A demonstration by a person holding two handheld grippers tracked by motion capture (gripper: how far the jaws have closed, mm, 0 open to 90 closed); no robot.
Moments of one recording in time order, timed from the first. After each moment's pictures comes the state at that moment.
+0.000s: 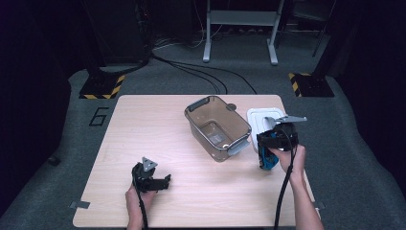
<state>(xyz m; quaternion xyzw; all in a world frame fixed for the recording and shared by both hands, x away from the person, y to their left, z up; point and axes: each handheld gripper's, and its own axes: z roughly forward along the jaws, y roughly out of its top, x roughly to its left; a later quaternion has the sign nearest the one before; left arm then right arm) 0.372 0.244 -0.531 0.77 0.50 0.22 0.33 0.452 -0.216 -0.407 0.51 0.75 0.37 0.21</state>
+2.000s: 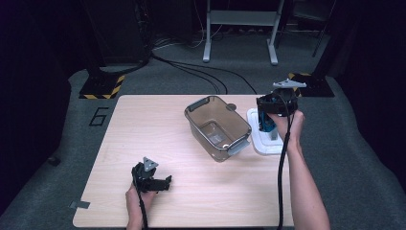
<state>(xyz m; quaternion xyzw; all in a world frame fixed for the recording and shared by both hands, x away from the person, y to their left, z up) 0.373 0.243 -0.531 0.78 0.49 0.21 0.33 0.513 -0.201 -0.330 0.48 0.72 0.39 0.32</state>
